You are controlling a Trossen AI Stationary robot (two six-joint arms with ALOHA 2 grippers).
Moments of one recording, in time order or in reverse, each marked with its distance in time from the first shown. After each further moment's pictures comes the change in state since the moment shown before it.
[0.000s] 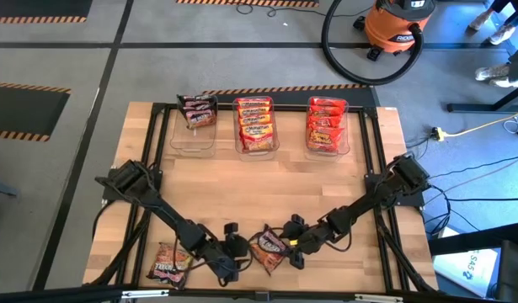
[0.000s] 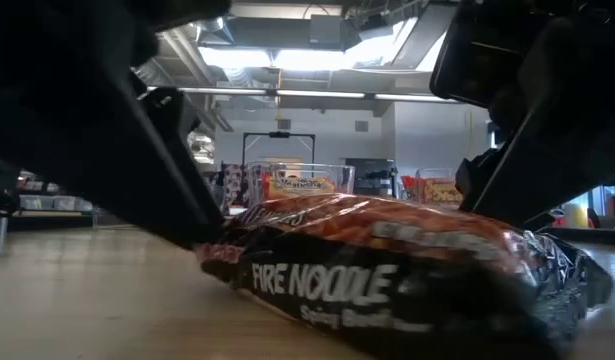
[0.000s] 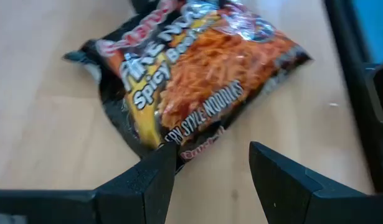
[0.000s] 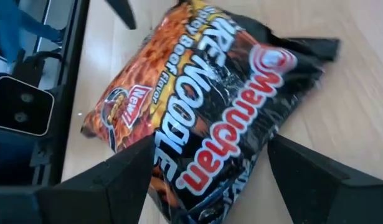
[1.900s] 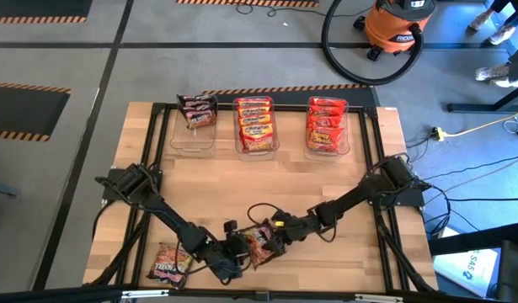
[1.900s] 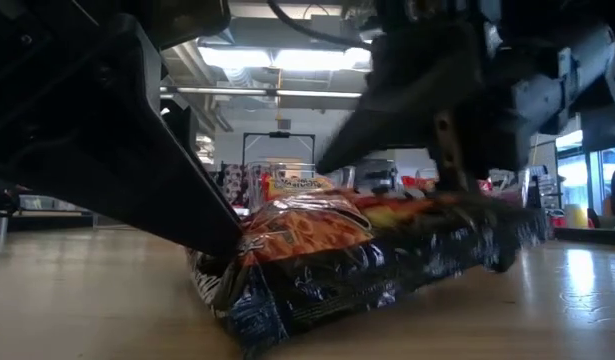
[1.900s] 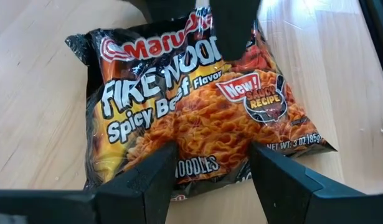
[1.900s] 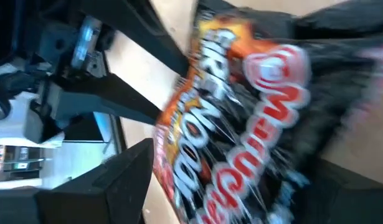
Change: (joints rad) left arm -0.008 0.051 0.000 -0.001 -0.143 -0.060; right arm -0.117 0.101 0.050 0.203 -0.167 0.494
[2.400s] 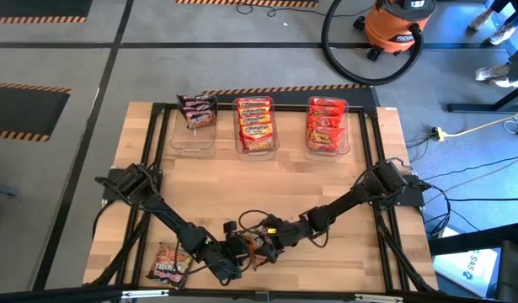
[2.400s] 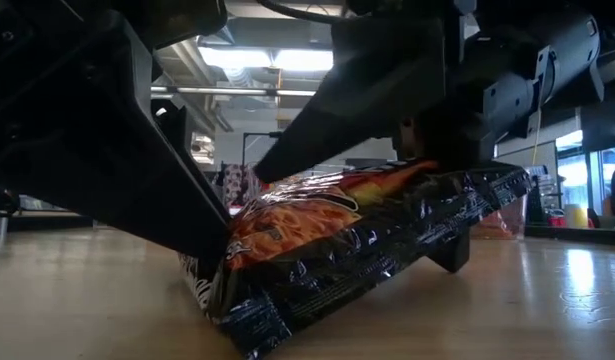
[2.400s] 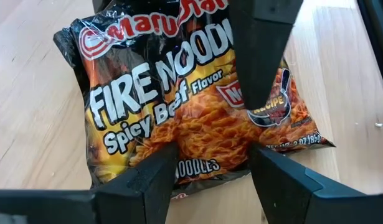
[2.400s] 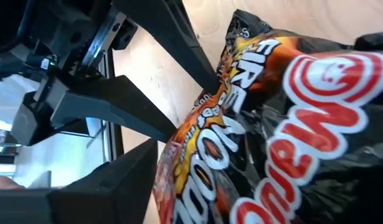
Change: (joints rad) left arm 0.000 0.000 0.000 0.010 -0.007 0.008; right arm 0.000 0.084 0.135 -0.012 0.039 -0.151
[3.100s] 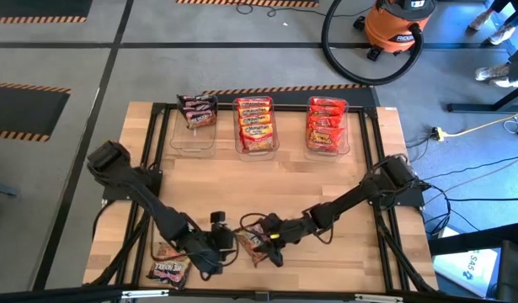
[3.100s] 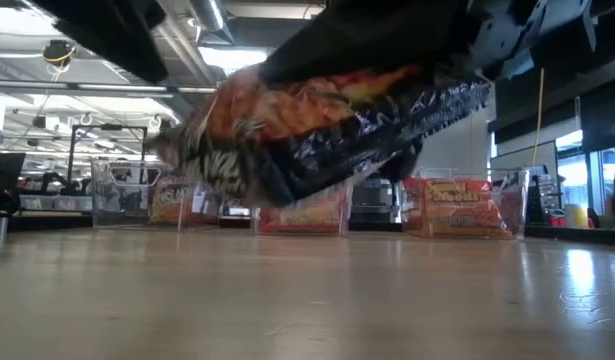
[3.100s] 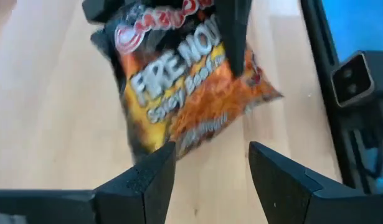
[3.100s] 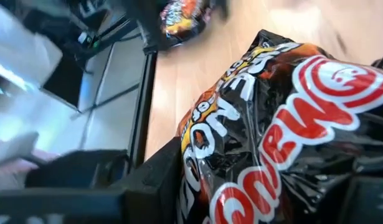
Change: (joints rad) left arm -0.023 -0.328 -0.001 -0.343 0.110 0.080; right arm -0.001 -0.093 0.005 -0.006 -0.001 -0.365
